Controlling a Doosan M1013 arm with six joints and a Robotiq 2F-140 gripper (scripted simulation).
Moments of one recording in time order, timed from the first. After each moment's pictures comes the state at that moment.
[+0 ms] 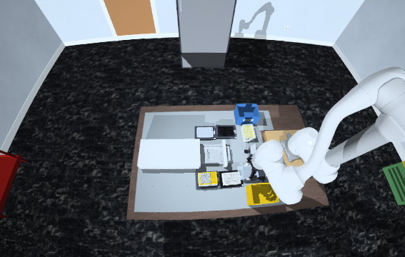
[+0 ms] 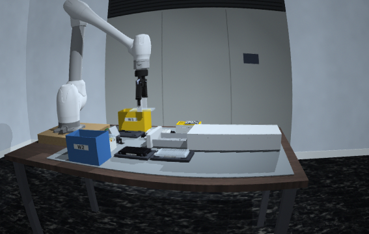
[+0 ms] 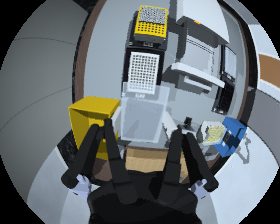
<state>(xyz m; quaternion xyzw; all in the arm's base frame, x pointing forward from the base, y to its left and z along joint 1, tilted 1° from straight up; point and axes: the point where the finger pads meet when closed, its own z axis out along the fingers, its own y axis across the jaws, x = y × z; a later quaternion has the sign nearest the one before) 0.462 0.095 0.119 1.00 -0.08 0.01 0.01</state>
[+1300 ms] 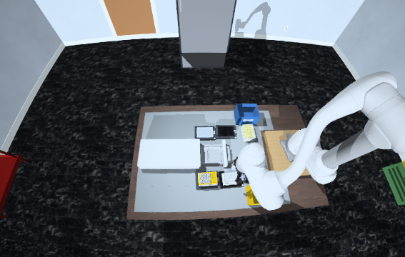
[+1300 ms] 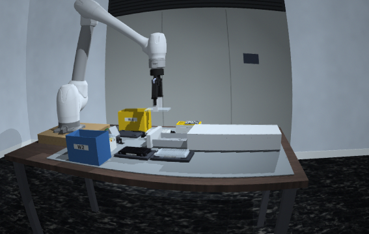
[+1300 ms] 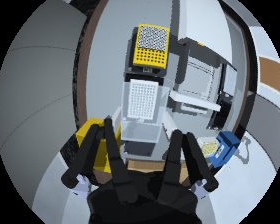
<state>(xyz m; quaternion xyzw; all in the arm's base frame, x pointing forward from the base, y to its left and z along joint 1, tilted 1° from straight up) 0.550 0.090 0.120 1.00 -0.08 0.01 0.01</state>
